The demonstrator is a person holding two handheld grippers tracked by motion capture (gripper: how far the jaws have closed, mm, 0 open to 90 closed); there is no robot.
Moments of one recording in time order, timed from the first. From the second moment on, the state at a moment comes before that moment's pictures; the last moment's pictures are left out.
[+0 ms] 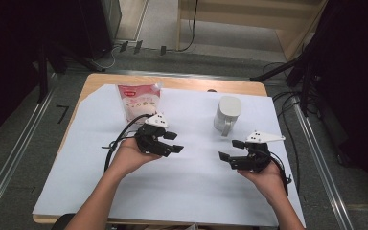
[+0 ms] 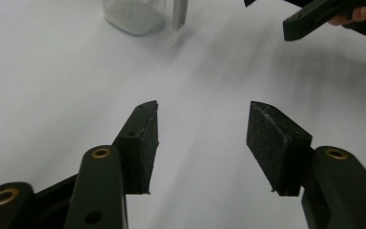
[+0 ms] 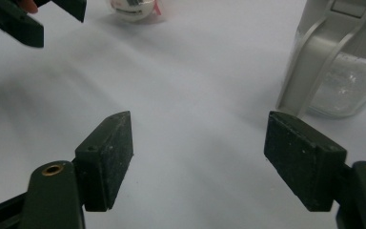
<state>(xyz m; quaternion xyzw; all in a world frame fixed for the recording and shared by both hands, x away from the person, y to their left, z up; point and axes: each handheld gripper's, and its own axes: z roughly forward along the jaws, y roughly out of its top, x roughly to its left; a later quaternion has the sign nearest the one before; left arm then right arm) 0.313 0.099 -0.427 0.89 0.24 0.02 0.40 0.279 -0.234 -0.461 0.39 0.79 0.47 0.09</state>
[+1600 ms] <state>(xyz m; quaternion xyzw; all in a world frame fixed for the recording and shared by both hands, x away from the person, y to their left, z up) 0.321 0.122 -0.425 0.88 0.24 0.00 0.41 0.290 -0.242 -0.457 0.42 0.79 0.44 0.10</state>
